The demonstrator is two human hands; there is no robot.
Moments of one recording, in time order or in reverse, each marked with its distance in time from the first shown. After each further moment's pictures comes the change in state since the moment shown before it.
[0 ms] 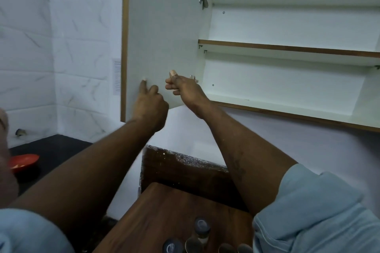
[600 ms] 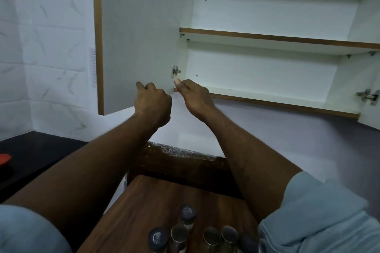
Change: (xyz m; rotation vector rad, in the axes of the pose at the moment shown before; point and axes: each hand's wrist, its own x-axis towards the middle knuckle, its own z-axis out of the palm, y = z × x) left_hand 0.009 0.055 -0.023 -0.197 0.037 -0.009; right_hand -0.036 0.064 -0.043 -0.217 0.208 -0.009
